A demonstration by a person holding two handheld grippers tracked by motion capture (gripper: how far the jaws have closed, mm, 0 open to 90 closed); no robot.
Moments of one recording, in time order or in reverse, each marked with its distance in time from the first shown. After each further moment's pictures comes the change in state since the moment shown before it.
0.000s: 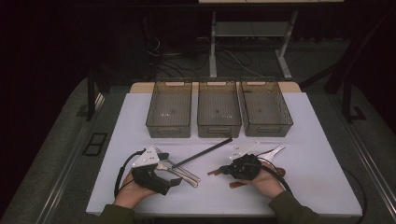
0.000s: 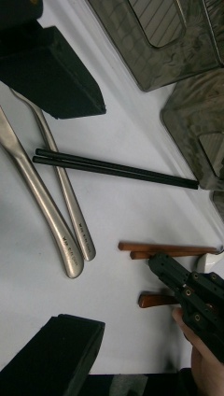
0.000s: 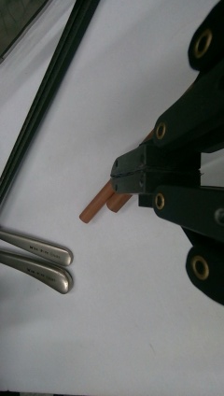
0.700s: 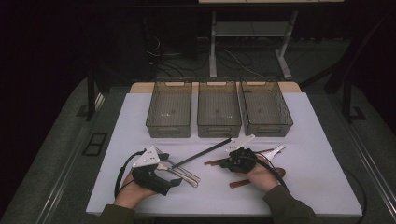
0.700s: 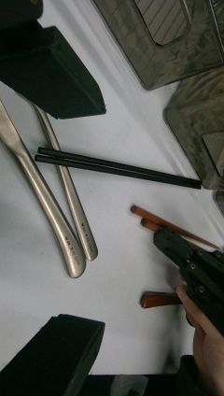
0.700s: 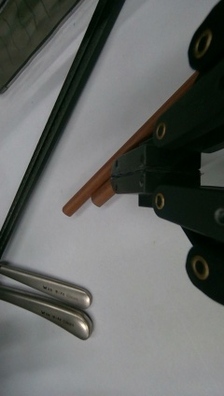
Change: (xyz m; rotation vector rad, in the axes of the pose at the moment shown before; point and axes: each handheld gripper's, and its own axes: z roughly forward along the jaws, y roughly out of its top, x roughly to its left) left arm 0.000 -0.001 0.001 0.011 -0.001 -0.004; right arm -0.016 0.010 0.013 0.011 -0.042 0.032
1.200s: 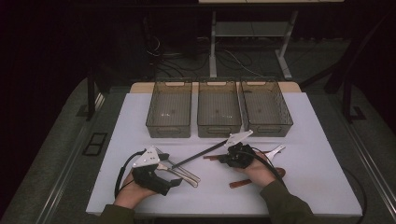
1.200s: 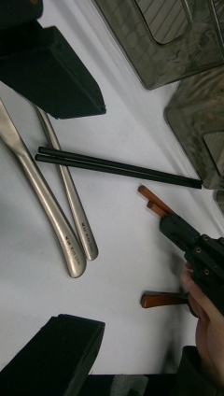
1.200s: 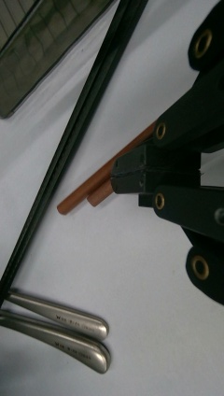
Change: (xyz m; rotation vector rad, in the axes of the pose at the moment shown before) left arm 0.000 0.000 0.000 0.001 -0.003 0.002; right arm -0.011 0.008 0.005 0.002 -0.036 0.023
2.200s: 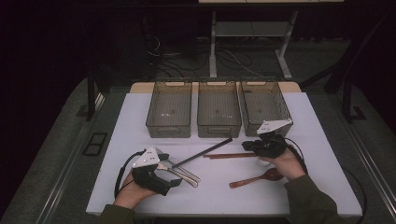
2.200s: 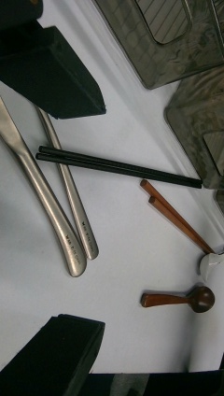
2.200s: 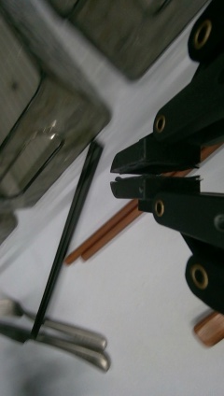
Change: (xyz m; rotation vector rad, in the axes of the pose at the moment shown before) left arm -0.001 0.000 0.000 -0.002 -0.001 -0.005; right arm -0.044 -0.020 -0.081 -0.101 -0.076 0.095
